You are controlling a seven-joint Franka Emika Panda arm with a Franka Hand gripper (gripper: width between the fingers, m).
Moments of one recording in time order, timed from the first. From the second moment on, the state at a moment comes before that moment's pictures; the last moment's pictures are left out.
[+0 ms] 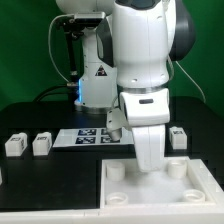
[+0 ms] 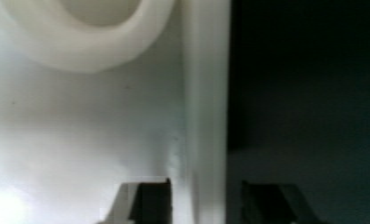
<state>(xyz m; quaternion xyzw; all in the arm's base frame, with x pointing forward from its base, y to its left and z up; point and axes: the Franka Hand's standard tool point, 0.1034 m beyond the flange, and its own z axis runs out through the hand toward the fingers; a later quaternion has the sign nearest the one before) 0.503 0.069 0.013 -0.72 -0.69 0.01 0.06</state>
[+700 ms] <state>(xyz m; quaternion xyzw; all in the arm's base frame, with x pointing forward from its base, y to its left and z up) 0.503 0.068 0.013 -0.72 -0.69 0.01 0.06</state>
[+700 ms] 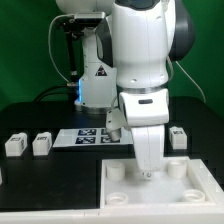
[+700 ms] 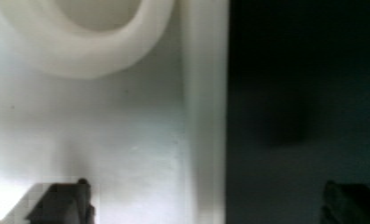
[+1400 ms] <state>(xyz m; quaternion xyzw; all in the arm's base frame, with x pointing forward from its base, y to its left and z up) 0.493 0.082 0.069 -0.77 -0.64 0.02 0.03</state>
